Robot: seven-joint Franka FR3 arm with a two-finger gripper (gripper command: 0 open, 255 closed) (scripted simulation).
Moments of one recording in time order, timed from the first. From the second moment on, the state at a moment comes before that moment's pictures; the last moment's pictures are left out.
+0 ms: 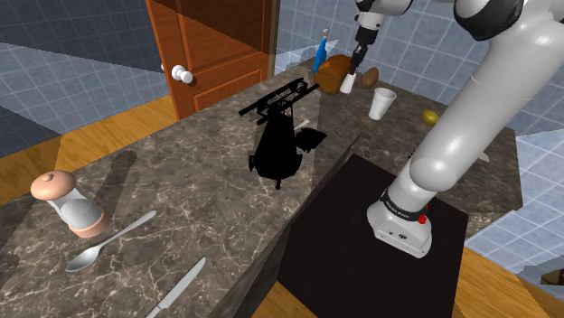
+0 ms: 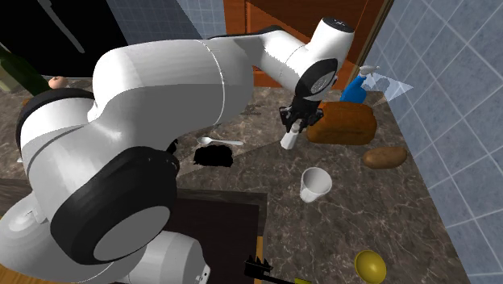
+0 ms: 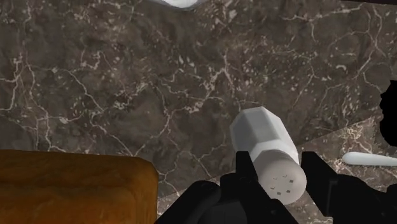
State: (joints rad) arm -0.05 -0.01 -0.68 -1.95 0.07 1.88 -0.88
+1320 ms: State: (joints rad) arm -0.09 -0.17 -0.72 -1.91 -0.04 1.71 -0.91
